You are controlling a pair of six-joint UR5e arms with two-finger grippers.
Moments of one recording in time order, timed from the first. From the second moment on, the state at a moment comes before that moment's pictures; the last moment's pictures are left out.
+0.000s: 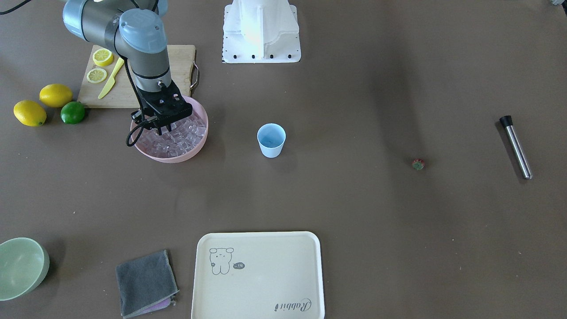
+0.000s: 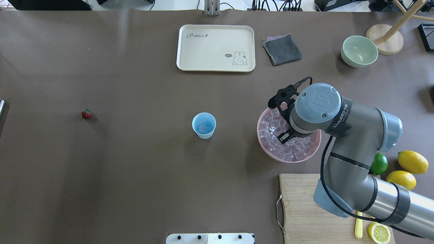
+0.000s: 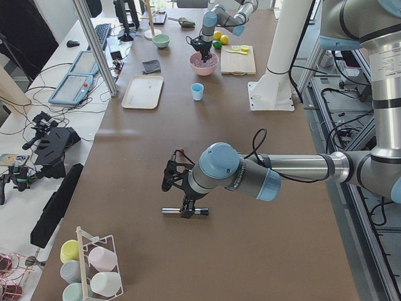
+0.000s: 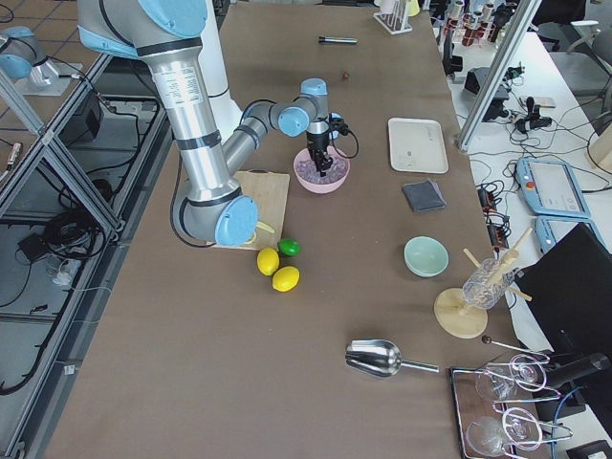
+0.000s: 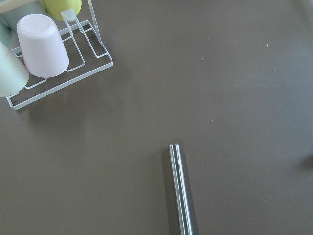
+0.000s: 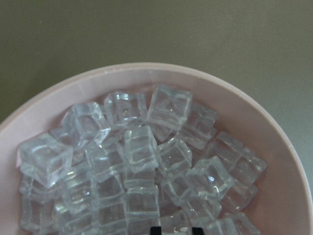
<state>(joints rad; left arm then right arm) -1.74 -1.33 -1.82 -1.92 -2.48 -0.06 0.55 -1.20 1.92 -1.70 1.77 0.54</state>
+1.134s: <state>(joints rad) -1.75 -1.33 -1.79 -1.91 -2.48 -0.06 0.55 -0.82 1.72 -1.71 1.77 0.79</state>
